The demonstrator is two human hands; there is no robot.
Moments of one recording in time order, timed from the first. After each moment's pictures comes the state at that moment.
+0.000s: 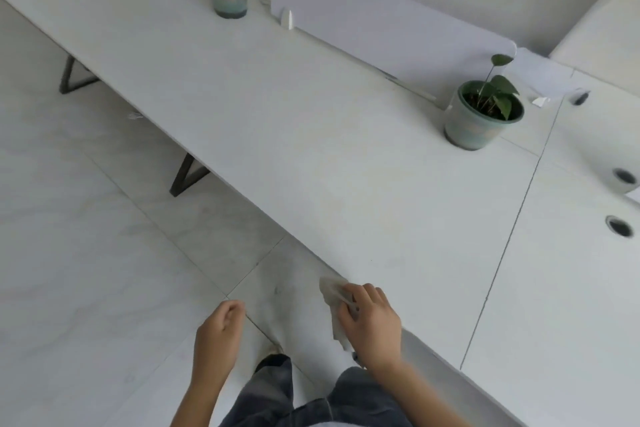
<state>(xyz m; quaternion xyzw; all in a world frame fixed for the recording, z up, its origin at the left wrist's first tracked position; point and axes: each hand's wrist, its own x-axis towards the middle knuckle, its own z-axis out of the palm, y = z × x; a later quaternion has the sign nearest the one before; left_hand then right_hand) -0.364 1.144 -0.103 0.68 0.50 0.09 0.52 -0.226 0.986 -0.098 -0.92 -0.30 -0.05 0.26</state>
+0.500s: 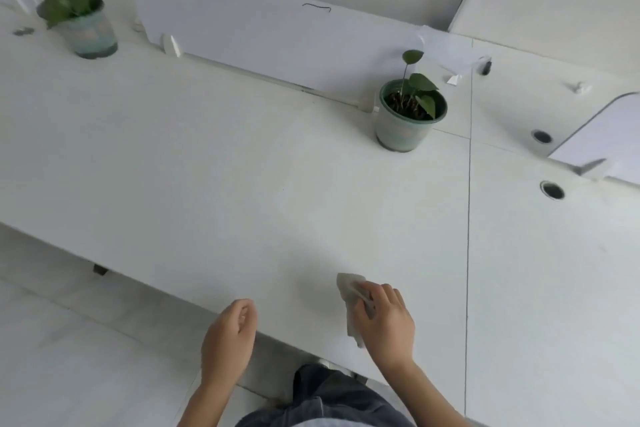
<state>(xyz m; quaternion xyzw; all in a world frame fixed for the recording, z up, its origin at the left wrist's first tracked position) -0.204 1.196 -0.107 0.83 0.34 0.01 0.44 -0.122 0.995 -0.103 -0.94 -0.09 -0.09 0.30</state>
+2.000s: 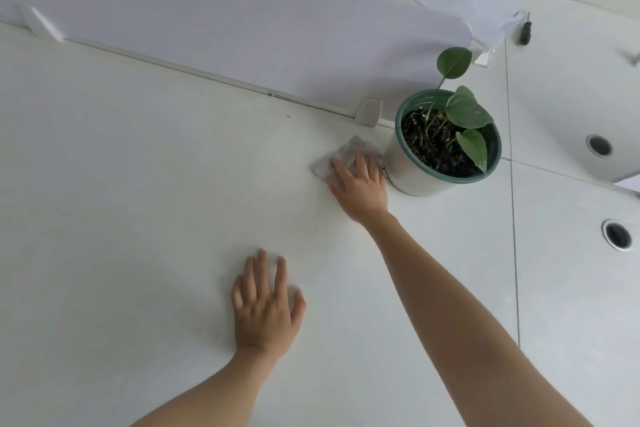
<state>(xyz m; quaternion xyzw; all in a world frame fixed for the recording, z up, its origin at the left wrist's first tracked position) 0.054 1.218 -0.189 0.98 0.13 0.08 0.09 0.261 1.101 -0.142 -0.98 -0.12 0.15 0.11</state>
